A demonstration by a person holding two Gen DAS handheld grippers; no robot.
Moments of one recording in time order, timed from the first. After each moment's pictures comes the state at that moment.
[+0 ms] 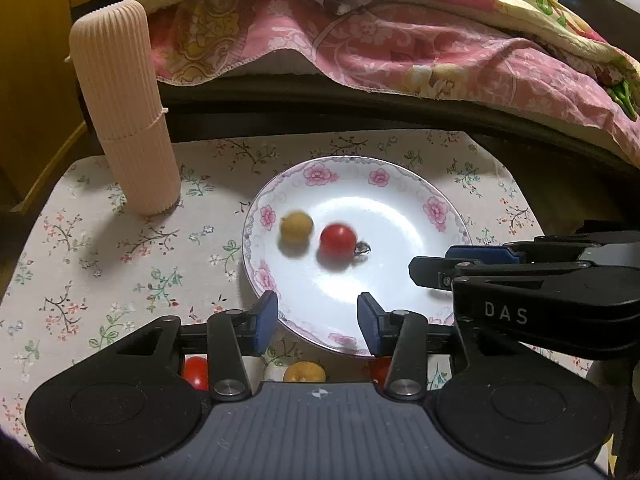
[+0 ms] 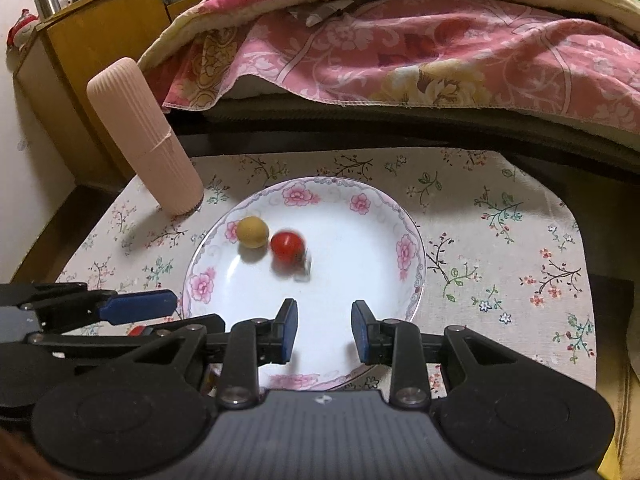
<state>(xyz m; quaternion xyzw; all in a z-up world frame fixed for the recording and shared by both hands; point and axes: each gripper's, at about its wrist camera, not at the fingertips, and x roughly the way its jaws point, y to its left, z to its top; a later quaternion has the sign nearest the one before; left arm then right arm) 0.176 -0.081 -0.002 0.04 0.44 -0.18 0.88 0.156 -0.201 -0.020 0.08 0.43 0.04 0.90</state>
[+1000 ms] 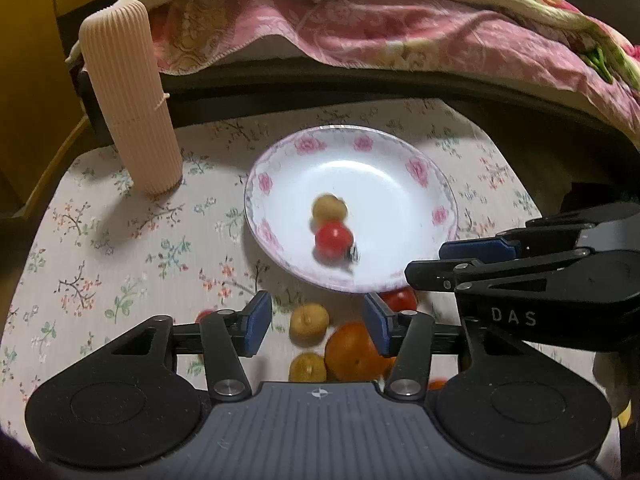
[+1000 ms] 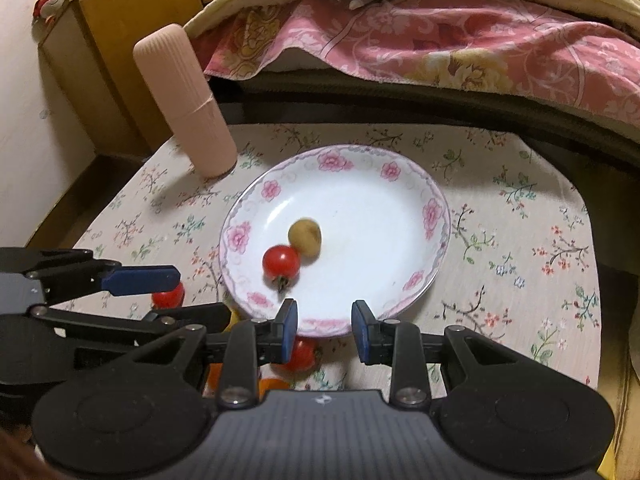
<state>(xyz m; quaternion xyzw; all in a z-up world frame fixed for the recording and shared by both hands) 0.139 -0.067 -0.003 0.08 0.44 -0.20 0.87 0.123 -0.184 -0.020 0.06 0.45 0.07 0.89</state>
